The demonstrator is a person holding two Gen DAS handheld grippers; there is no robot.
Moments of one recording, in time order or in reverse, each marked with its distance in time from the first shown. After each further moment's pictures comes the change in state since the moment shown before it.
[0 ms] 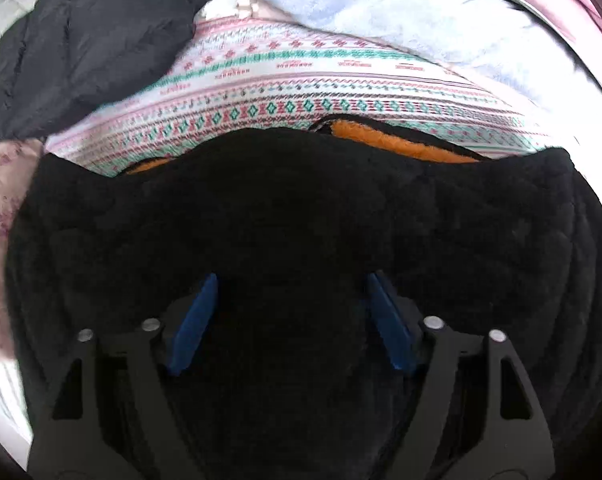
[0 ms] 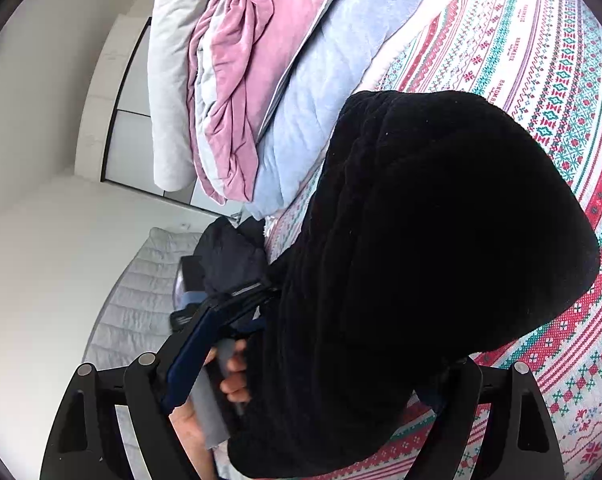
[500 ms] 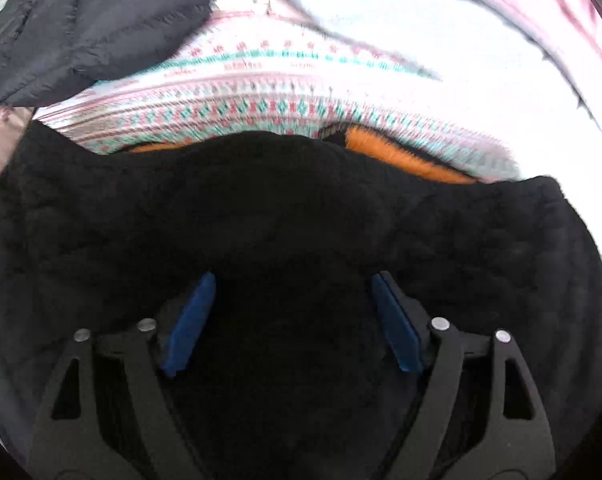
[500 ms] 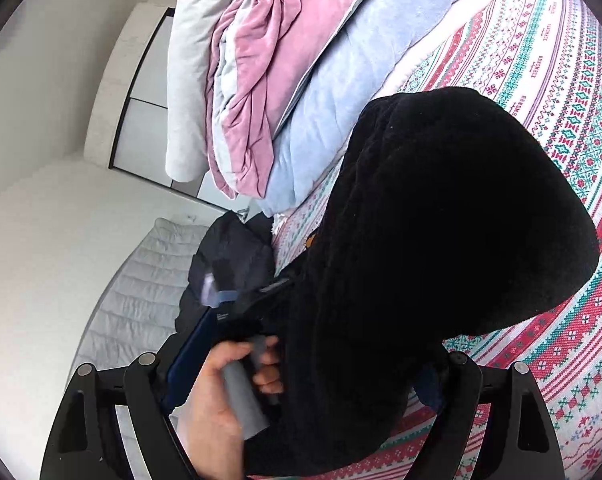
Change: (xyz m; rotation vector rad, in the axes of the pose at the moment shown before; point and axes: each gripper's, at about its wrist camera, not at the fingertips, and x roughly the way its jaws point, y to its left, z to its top) left arm -0.005 0.024 0.000 -0.086 -0.050 -0.099; right arm 0.002 0.012 -0.003 -0.052 -0.002 0.007
